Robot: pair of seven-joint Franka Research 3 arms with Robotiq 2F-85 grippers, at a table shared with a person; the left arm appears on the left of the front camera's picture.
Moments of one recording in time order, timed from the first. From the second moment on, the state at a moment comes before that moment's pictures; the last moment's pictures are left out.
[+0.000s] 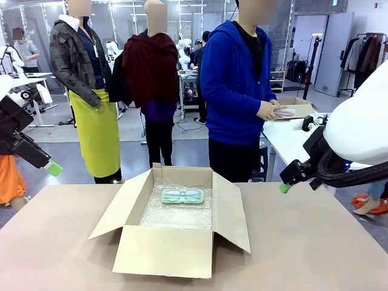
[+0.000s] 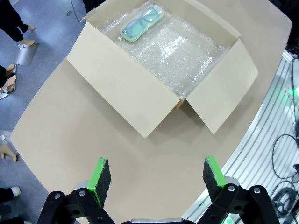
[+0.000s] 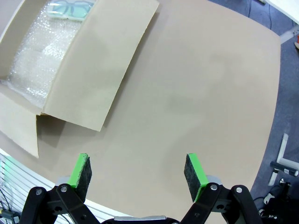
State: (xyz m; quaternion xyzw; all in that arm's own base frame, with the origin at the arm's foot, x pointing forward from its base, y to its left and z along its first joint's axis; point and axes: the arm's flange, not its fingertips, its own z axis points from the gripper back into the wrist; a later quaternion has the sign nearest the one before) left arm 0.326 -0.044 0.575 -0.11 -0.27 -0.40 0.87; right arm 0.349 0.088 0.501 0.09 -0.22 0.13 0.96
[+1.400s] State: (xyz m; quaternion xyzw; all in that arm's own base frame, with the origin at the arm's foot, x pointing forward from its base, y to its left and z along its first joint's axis) left arm 0.326 -0.044 0.575 -0.11 -0.27 -0.40 0.87; right arm 0.349 0.087 0.501 0.09 -0.22 0.13 0.96
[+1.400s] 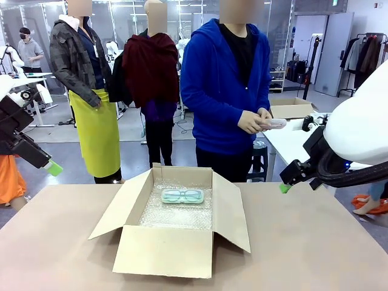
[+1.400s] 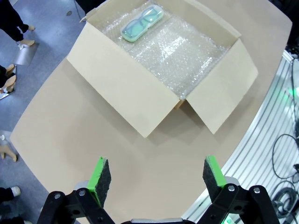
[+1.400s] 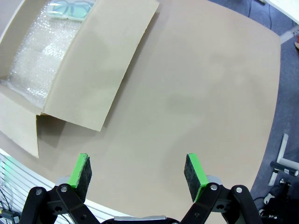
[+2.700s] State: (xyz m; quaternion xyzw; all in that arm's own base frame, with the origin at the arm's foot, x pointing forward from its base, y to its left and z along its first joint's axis) left arm 0.326 -0.044 0.575 -0.11 -0.27 -0.40 0.87; right arm 0.349 0.087 0.501 0.09 -0.22 0.13 0.96
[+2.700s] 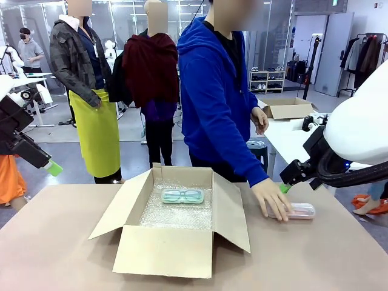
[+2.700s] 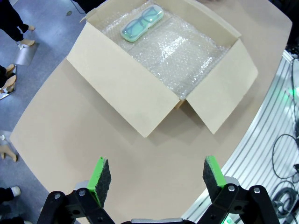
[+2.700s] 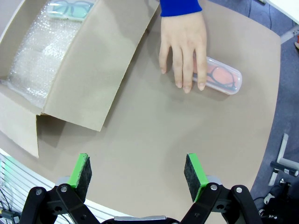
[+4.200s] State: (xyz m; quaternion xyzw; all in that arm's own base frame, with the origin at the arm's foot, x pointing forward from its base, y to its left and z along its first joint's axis) left arm 0.326 -0.044 0.575 -0.11 -0.27 -0.40 0.87; right arm 0.511 0.032 0.495 0.03 -0.16 0.13 0.98
